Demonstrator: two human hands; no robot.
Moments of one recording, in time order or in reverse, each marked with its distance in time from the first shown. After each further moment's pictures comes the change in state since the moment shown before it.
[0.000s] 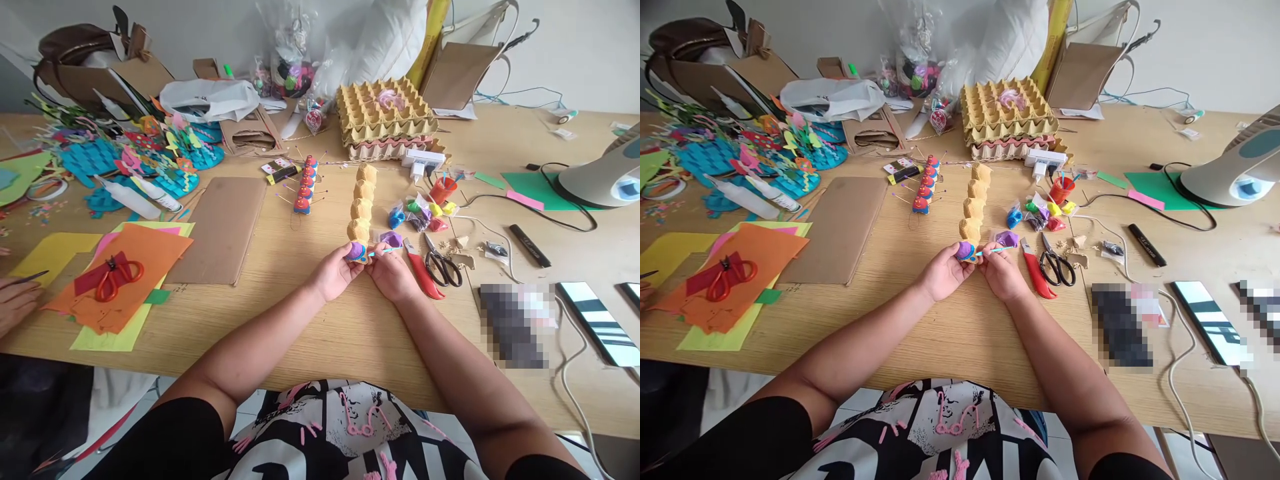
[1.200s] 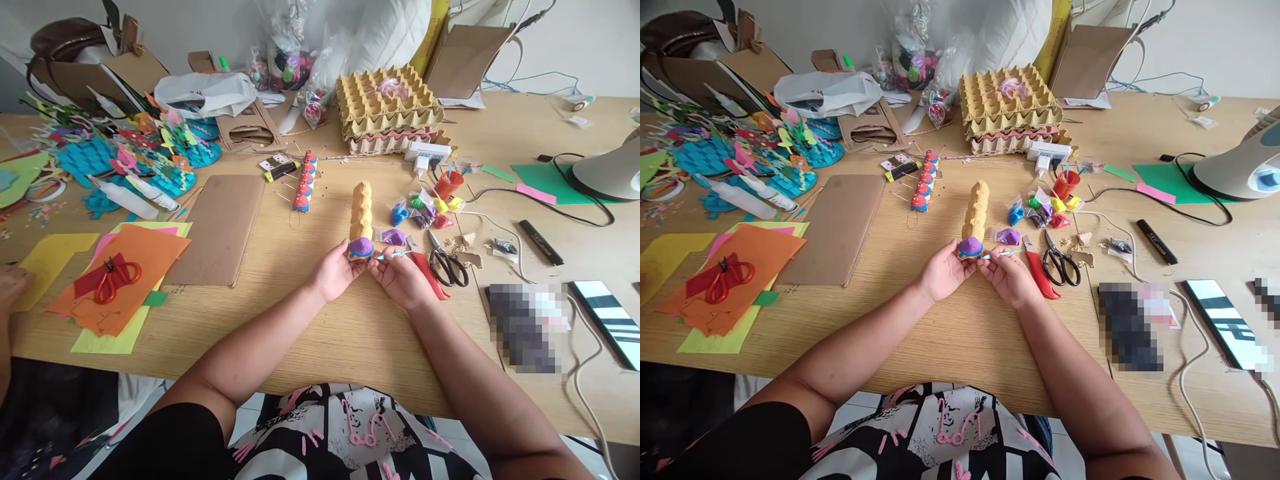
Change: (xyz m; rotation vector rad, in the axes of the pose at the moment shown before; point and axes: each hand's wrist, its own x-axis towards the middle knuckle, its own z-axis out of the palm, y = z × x) left_hand 0.004 0.003 0.005 -0.002 0.062 -0.070; right_hand -0.018 -0.013 -0.007 0.049 0.093 0.095
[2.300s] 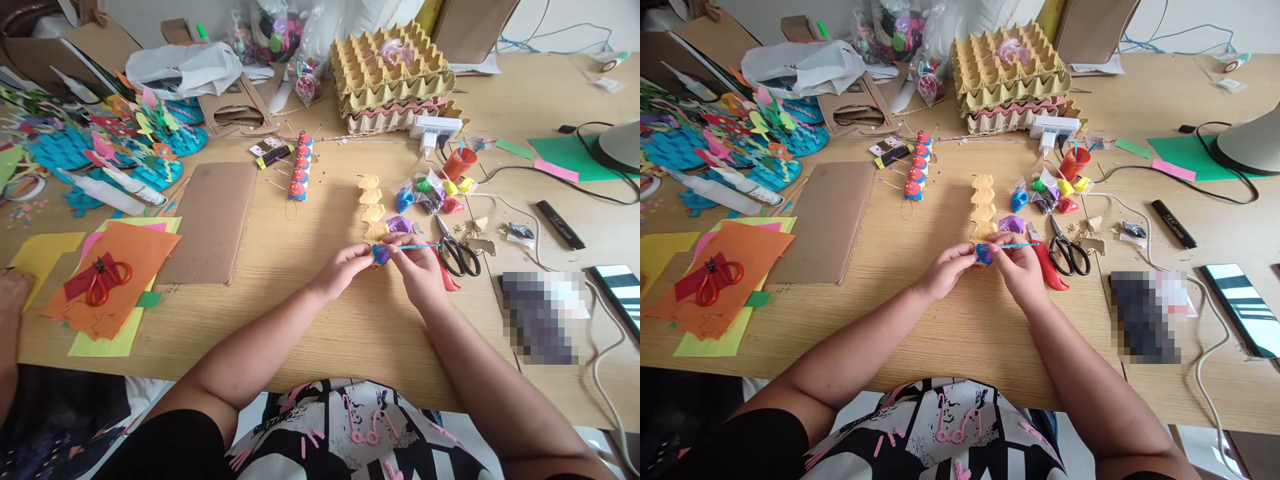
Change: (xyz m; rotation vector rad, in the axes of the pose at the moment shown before) left_hand -0.004 -0.013 -0.014 0.581 -0.247 0.199; right_hand -0.014 -0.004 0.012 -0.527 0.116 -0.404
